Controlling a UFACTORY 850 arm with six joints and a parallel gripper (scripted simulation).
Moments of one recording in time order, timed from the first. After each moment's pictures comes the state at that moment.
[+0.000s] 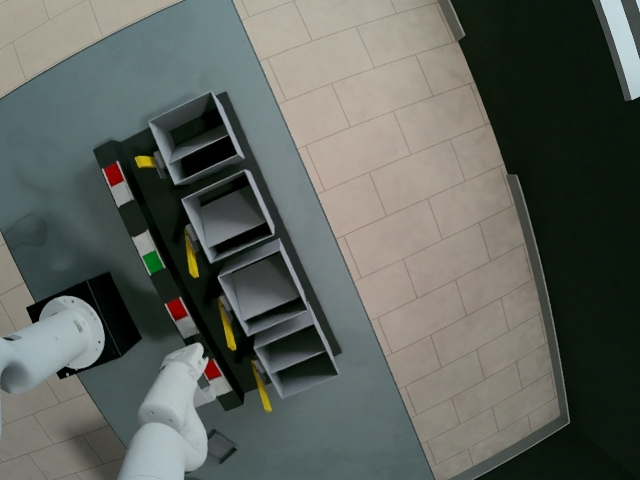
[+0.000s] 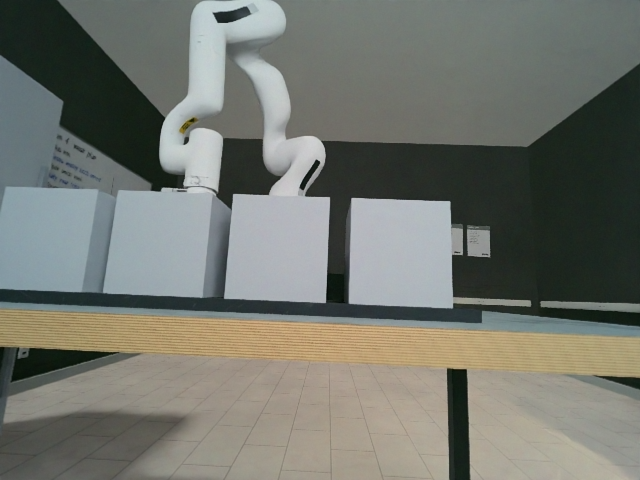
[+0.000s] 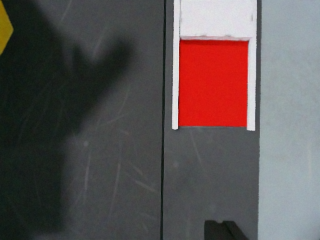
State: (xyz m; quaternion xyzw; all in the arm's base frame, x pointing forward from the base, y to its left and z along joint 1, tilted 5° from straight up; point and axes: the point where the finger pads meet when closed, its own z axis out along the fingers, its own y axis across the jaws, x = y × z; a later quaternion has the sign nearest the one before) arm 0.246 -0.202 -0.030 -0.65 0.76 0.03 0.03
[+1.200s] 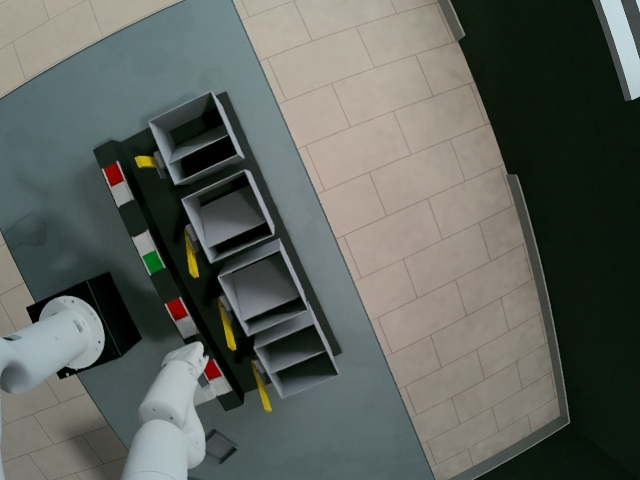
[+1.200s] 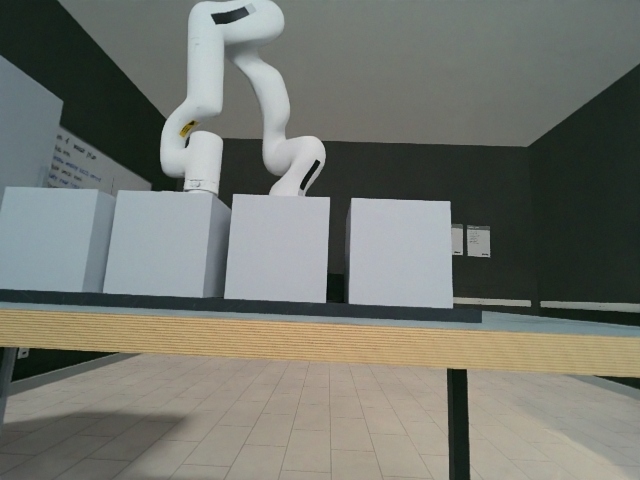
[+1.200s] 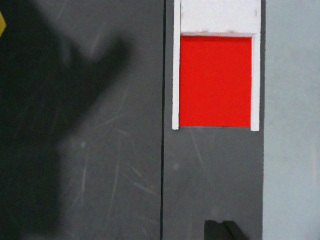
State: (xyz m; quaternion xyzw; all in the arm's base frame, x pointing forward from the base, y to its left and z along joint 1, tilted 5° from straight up) arm 0.246 -0.201 -0.037 -0.65 0.76 0.03 0.03
